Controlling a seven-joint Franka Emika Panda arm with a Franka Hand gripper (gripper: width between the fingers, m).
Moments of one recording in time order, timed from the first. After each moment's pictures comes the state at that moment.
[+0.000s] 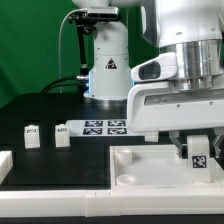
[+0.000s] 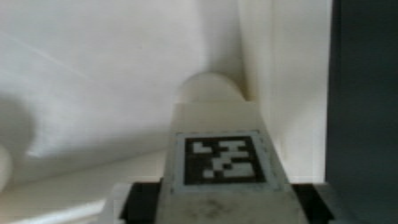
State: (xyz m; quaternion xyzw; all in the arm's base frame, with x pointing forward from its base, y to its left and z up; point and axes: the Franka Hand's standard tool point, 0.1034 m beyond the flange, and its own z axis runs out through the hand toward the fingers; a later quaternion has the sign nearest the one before) arm 0.622 0.116 0.064 -0.98 0.15 -0.09 0.06
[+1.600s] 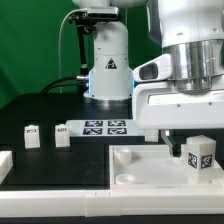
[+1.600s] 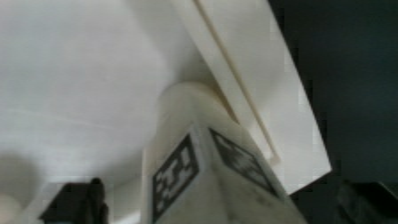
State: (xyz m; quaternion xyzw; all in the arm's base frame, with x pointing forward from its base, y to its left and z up) arm 0.621 0.117 0.064 -0.99 0.13 -0.08 0.05
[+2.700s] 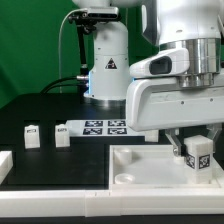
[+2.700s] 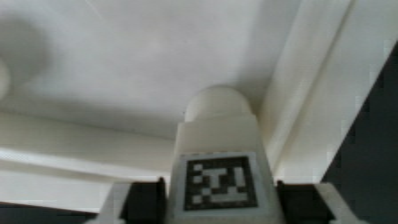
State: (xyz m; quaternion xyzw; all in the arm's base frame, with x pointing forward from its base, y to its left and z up) arm 0.613 0.112 0.066 -0.99 -0.11 -0.11 0.02
